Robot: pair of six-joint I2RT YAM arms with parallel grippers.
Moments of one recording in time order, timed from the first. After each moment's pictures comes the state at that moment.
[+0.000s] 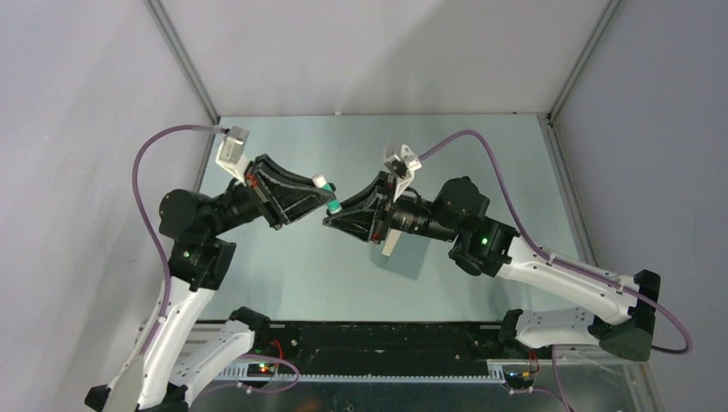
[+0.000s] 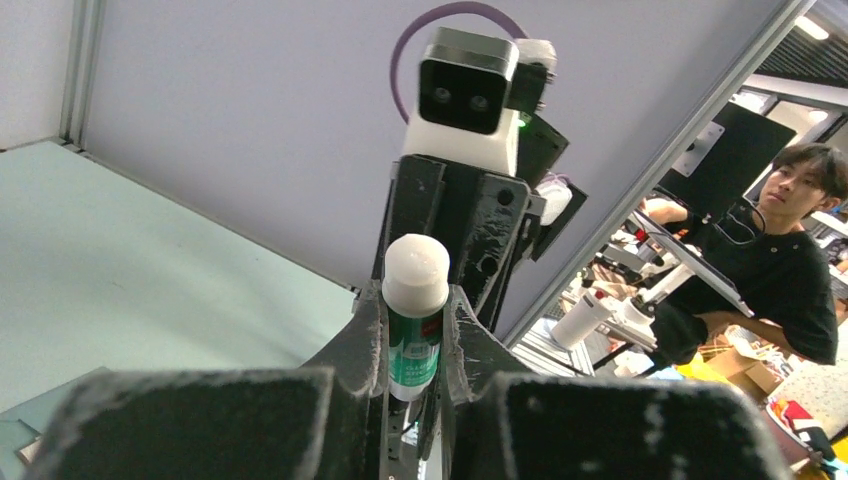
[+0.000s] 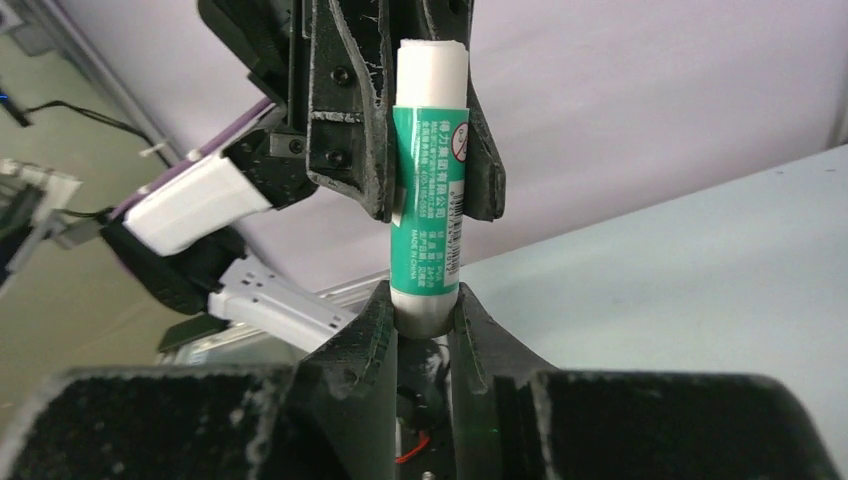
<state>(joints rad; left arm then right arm) -0.39 0.75 1.02 0.21 0.85 -0.89 1.12 1.19 1.18 0.20 -0.25 0.36</state>
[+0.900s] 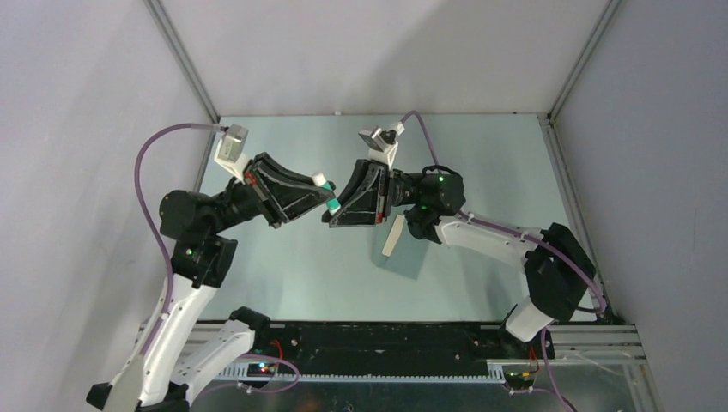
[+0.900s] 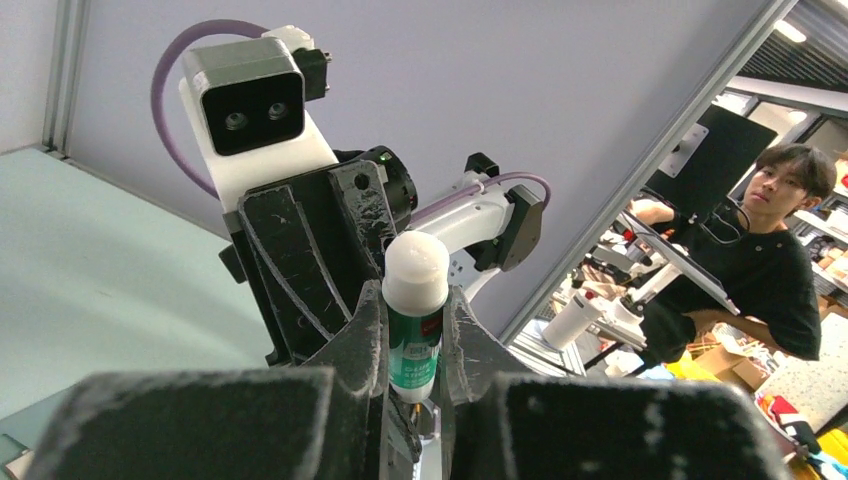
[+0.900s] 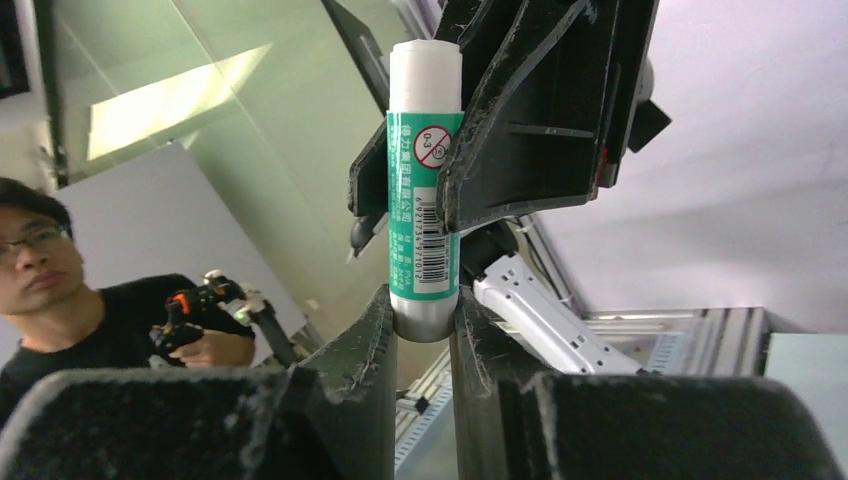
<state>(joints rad) -0.38 0.76 1.01 0.29 0.87 -0.94 0.87 1.60 1.14 1.36 -0.93 1.36</state>
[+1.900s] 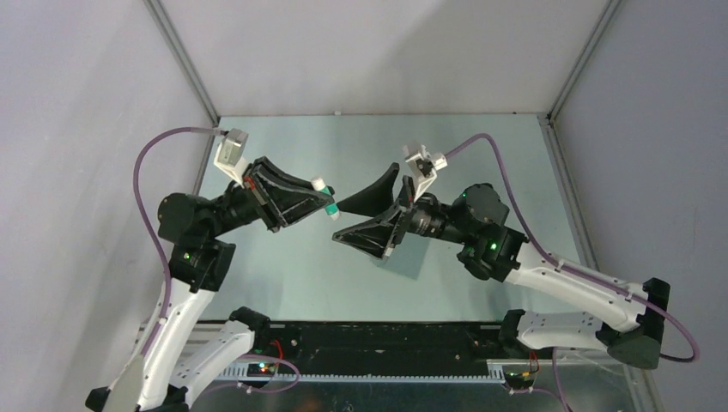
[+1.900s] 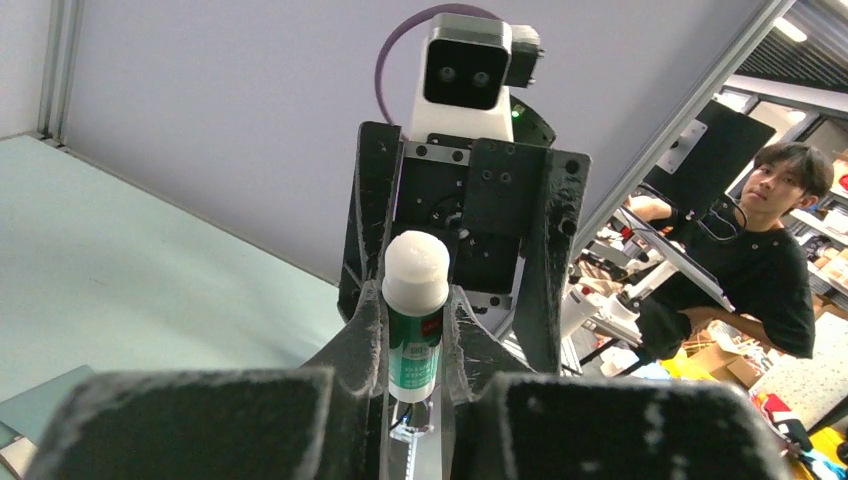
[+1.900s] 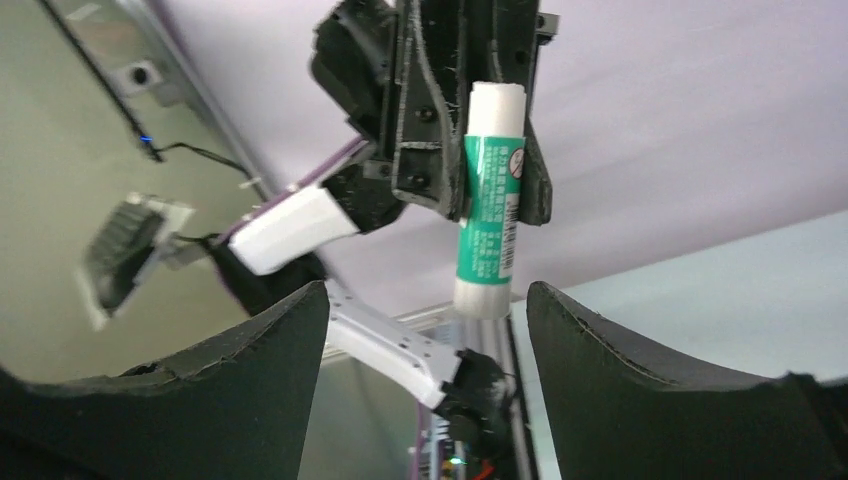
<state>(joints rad) -0.39 0.75 1.00 0.24 0.88 -0.93 1.05 1.13 1.06 0.44 -0.43 0.61</state>
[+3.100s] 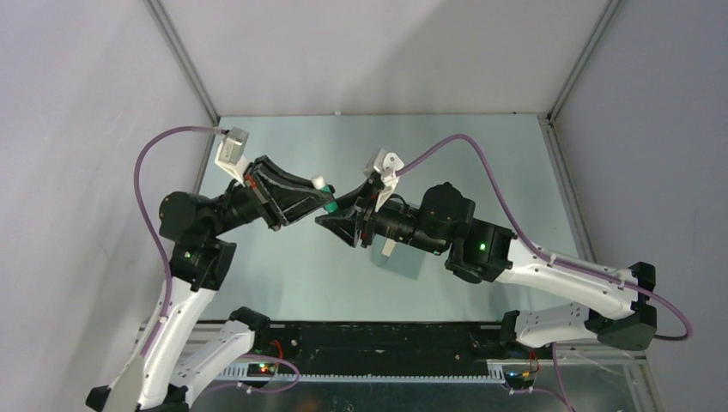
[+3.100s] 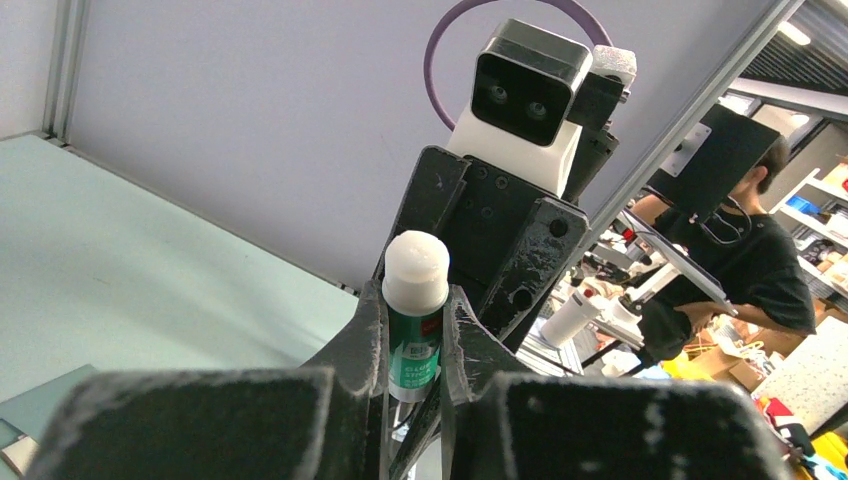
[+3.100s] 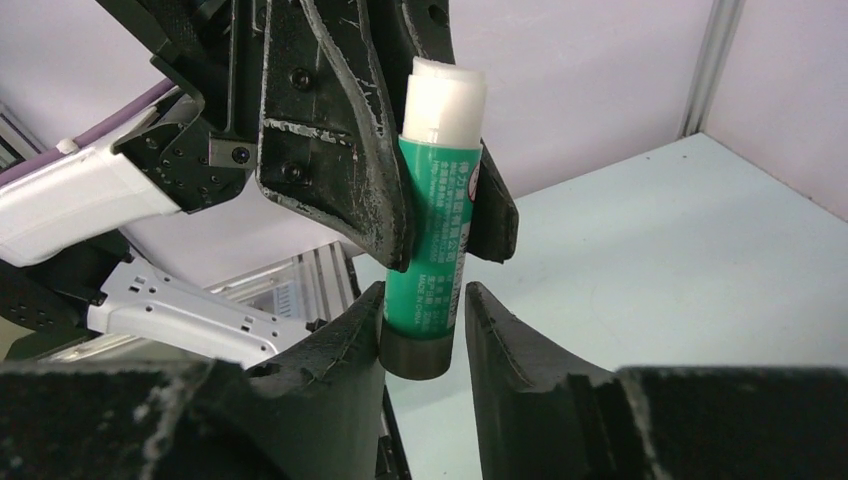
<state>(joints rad) -0.39 0.75 1.00 0.25 0.87 -0.93 1.24 1.24 1.31 0.04 0.00 0.19</state>
